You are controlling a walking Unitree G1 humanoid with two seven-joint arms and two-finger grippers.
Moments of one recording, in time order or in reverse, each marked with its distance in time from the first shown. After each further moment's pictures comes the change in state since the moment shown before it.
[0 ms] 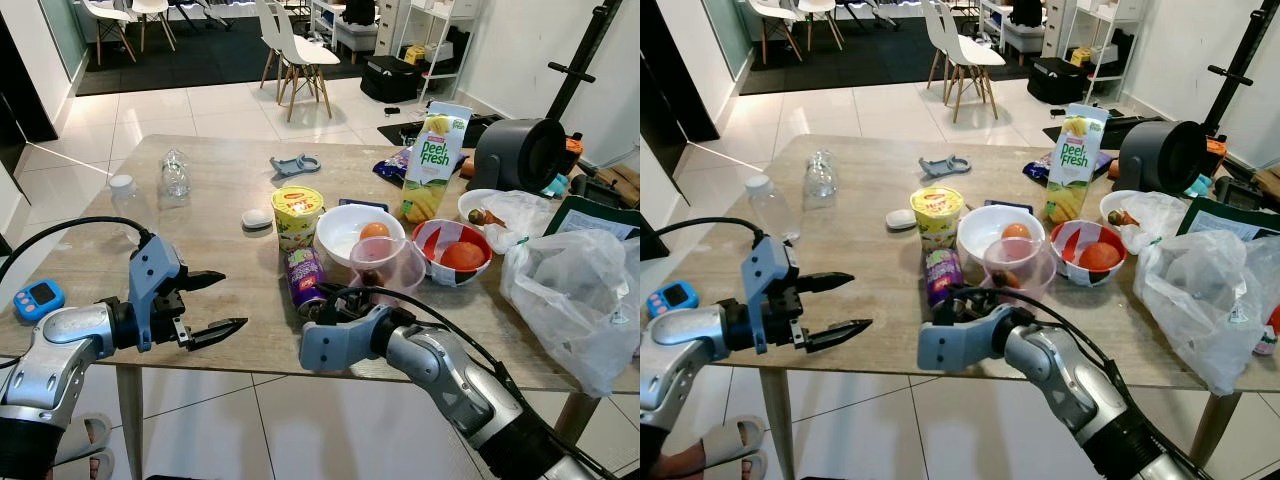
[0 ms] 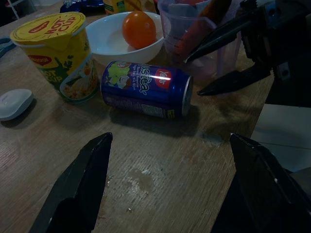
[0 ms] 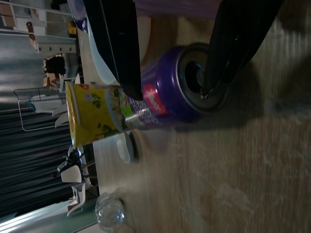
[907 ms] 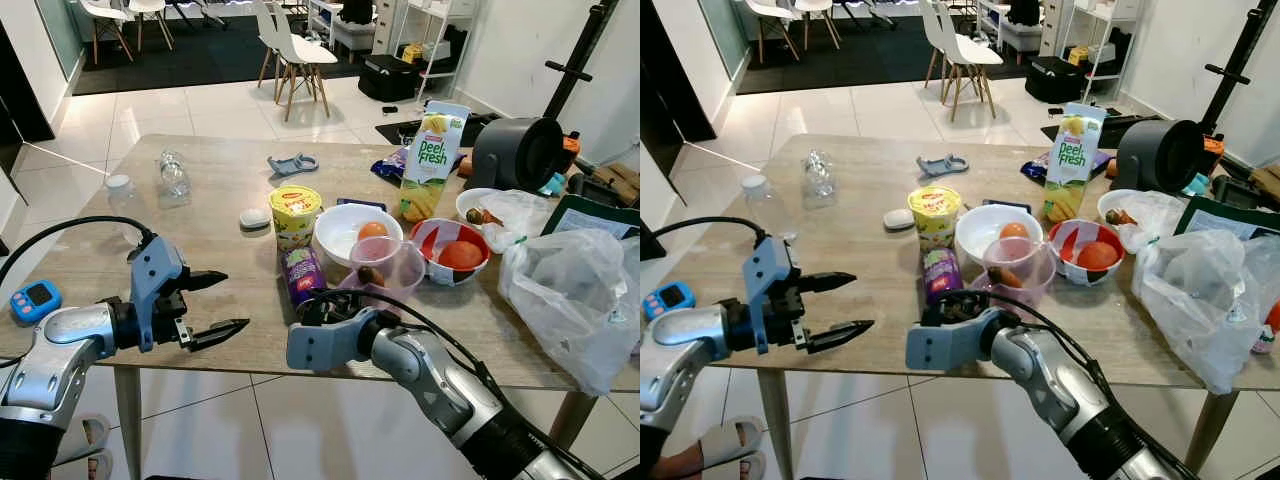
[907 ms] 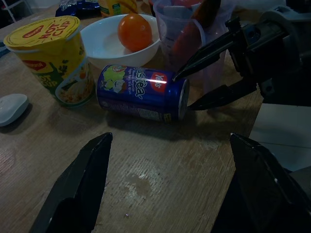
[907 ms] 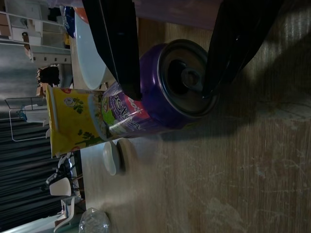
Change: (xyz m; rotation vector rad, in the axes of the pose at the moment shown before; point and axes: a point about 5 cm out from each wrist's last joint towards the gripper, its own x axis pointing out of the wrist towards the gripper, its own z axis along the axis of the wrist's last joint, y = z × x) left arm 0.001 -0.002 0.002 0.010 -0.003 -0.008; right arm 0.010 0.007 -0.003 -0.009 0.065 0.033
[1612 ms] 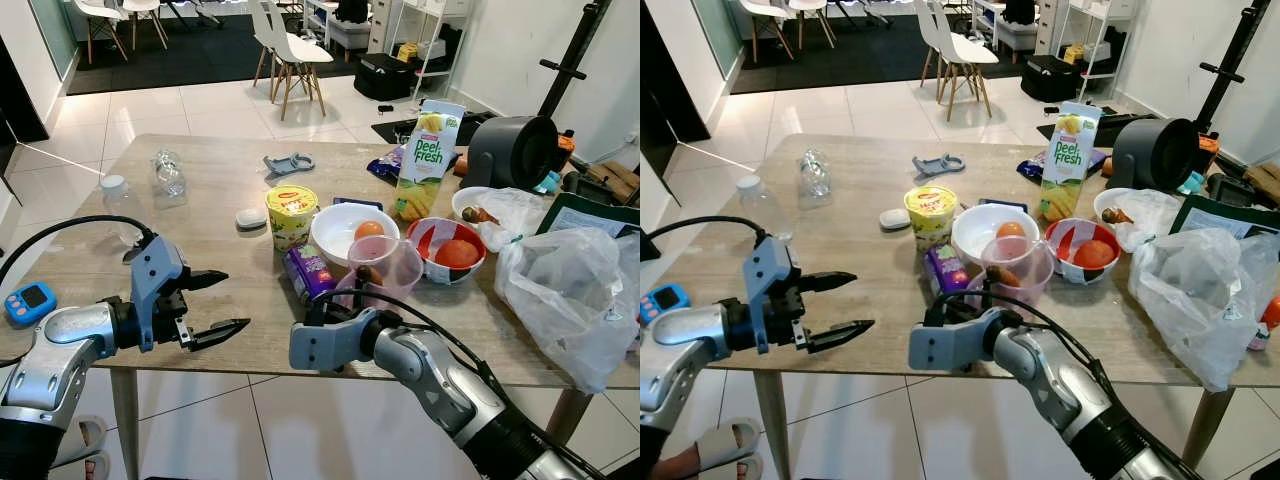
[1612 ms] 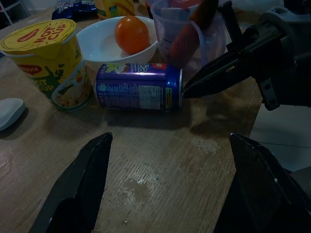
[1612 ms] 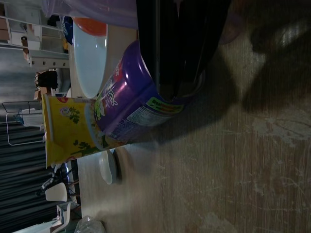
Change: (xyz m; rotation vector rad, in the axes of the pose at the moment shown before) left arm 0.000 0.000 0.001 0.005 -0.002 -0.002; right arm -0.001 0.000 -0.003 -0.005 0.012 0.013
